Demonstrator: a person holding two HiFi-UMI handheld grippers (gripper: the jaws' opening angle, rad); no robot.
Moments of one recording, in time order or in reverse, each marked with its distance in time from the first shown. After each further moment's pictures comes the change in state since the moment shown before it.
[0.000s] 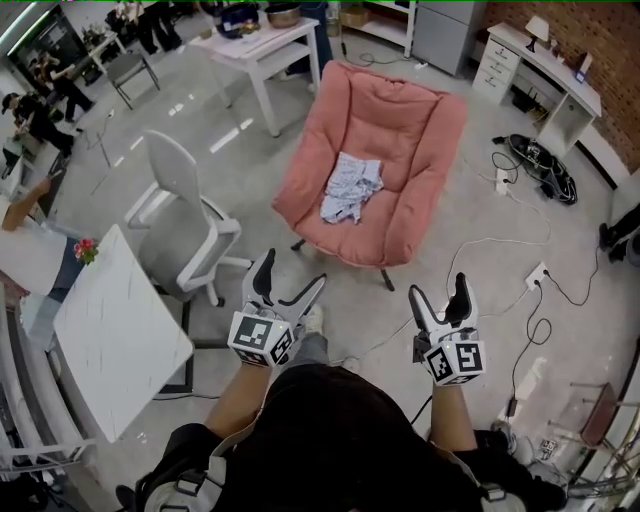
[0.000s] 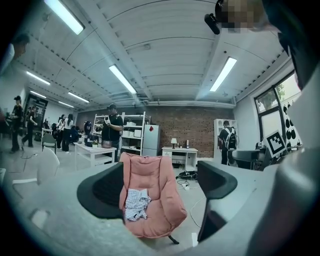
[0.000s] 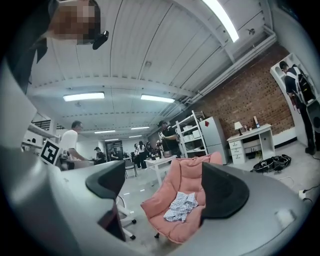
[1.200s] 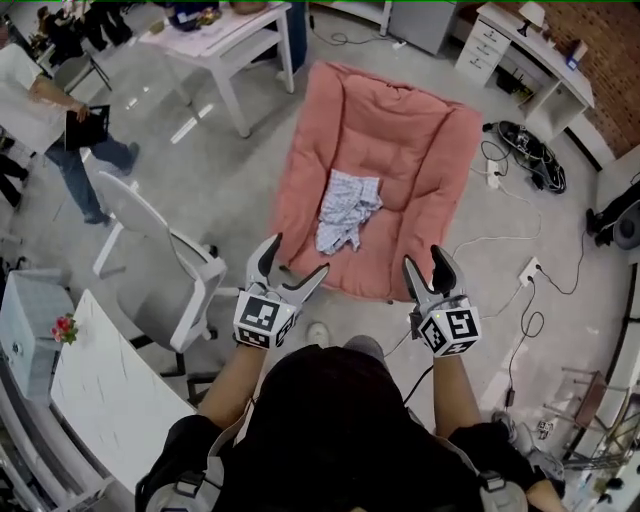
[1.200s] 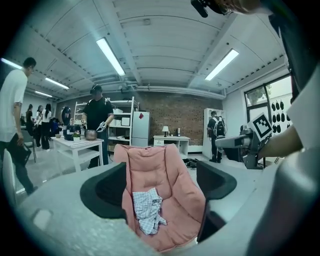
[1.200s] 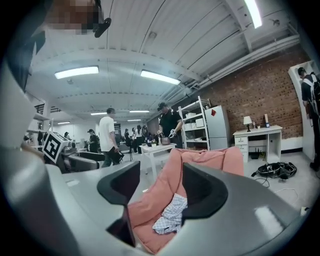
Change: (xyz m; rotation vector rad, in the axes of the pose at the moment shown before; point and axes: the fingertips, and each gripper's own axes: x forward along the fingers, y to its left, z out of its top) left arm 0.214 0.197 -0.034 0.048 0.154 -0.203; right arm 0.296 -0.006 -0.050 -0.096 0.183 -0.024
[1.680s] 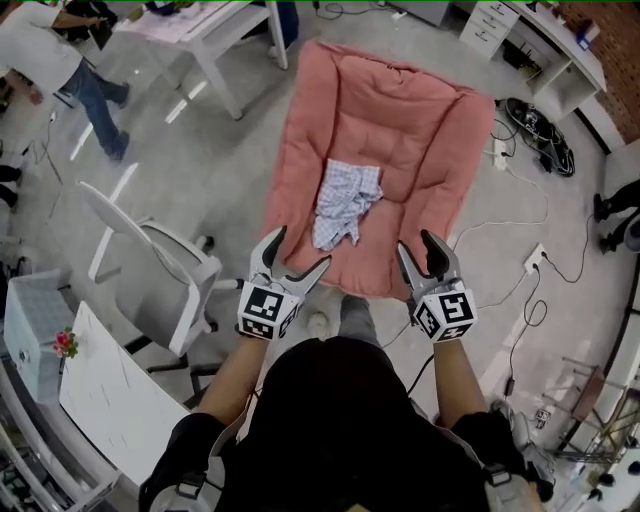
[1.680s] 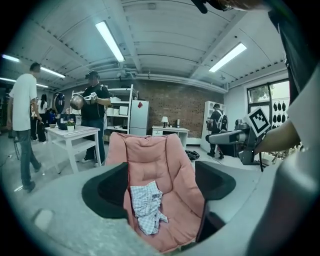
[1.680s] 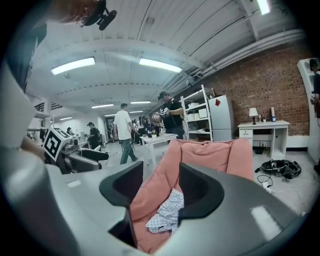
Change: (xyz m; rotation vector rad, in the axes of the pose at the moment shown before) left arm 0.087 0.025 -0.035 -0.030 0.112 -0.026; right arm 0.083 -0.046 -0.029 -0.006 0.110 0.045
